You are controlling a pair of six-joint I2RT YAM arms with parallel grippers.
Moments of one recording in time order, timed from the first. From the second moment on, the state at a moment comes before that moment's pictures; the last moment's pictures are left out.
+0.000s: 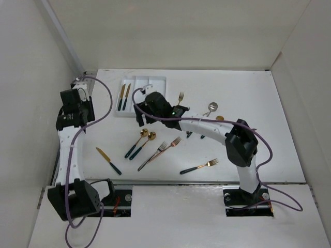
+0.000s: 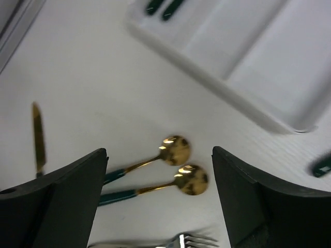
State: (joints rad) left arm 0.22 1.17 1.10 -0.66 -0.02 0.12; right arm 0.92 2.01 1.67 -0.26 0.20 0.38
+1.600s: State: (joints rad) left arm 0.15 0.68 1.19 -0.61 -0.45 -0.03; right arm 1.36 2.59 2.28 -0.46 0.28 0.32
